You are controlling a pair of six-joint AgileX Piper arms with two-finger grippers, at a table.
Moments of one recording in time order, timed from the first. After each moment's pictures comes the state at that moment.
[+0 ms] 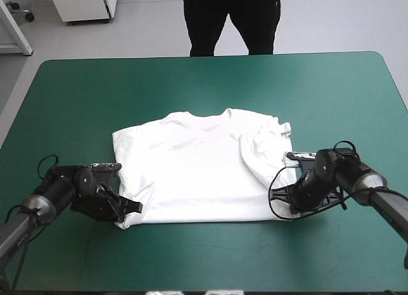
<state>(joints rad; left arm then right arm) -0.17 1.33 -0.70 -0.19 0.89 0.04 0.30 1.44 -0.84 0.20 0.93 0.14</state>
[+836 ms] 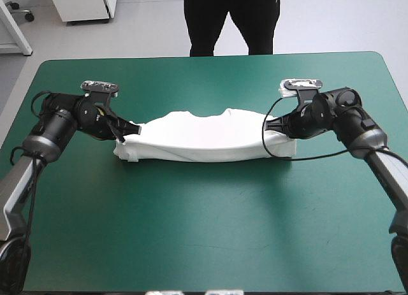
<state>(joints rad) -0.18 1.53 -1.35 0.02 0.95 0.00 0.29 1.56 -1.39 0.01 0.93 0.20</state>
